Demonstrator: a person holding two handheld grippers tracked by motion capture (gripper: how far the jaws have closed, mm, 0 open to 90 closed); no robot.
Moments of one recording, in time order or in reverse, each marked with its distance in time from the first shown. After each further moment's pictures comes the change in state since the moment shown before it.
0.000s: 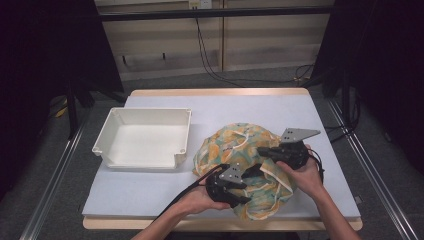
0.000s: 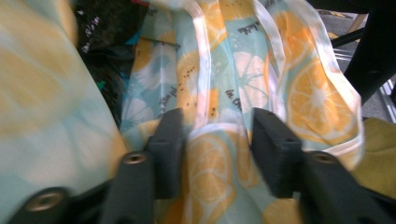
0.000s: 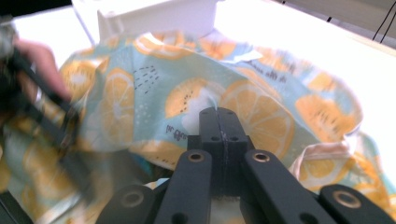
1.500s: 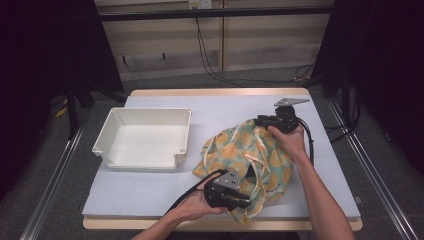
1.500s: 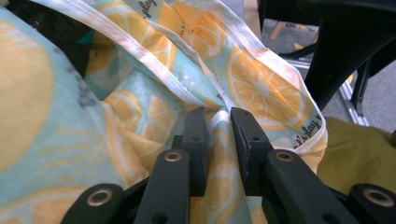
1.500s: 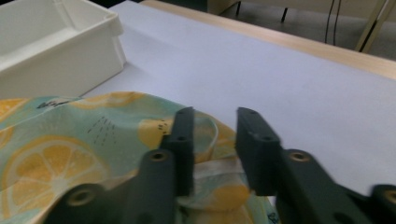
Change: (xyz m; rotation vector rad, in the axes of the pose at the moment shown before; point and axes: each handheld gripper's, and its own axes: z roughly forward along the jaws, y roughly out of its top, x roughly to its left) left arm -0.009 -0.009 -0.005 -0.062 -0.106 0.002; right arm -0.096 0.021 0.060 -0.035 -0.108 0.201
